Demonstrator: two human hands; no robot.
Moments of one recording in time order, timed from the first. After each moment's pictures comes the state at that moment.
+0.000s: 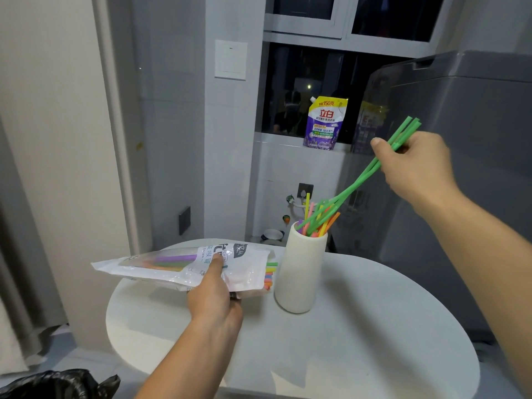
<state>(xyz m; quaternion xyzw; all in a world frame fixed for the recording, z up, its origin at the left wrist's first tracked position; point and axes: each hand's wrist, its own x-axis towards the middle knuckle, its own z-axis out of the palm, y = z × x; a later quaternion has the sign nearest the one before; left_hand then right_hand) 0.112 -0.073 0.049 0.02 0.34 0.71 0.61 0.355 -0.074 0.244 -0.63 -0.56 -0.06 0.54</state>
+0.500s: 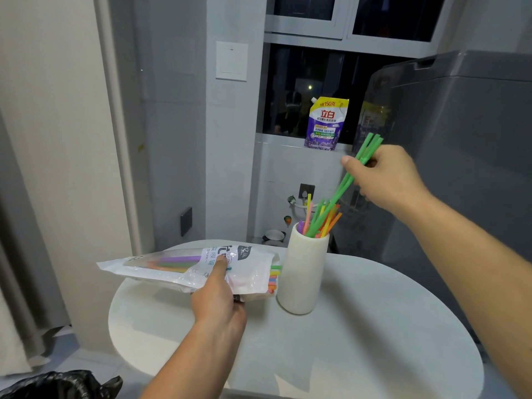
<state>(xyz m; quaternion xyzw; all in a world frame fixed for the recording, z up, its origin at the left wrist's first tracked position) 0.113 -0.078 0.051 0.02 0.35 0.70 0.62 0.331 -0.065 0.231 -0.61 -0.64 0.00 0.47</state>
